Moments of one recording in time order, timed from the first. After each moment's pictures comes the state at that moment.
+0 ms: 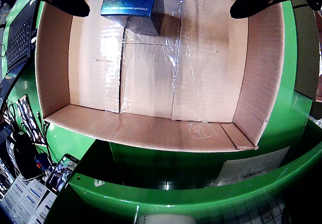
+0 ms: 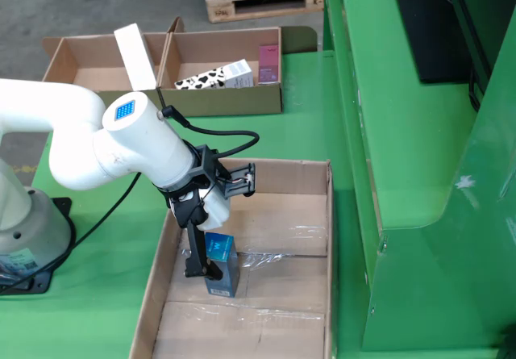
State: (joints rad) arm 0.09 -0.42 -1.37 0.60 1.55 0.10
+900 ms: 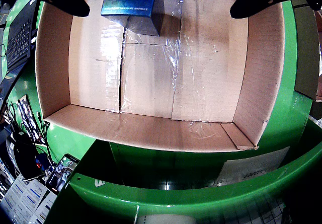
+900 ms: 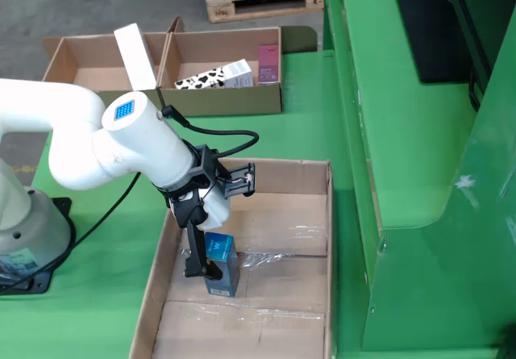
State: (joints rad) arm 0.09 -0.42 -1.37 0.60 1.55 0.10
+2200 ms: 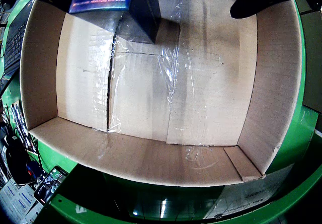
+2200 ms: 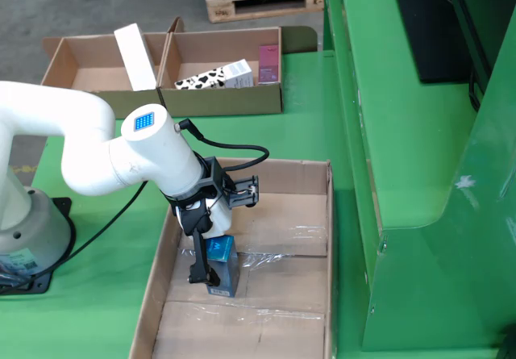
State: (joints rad) arm 0.11 -0.50 -1.39 0.61 1.55 0.10
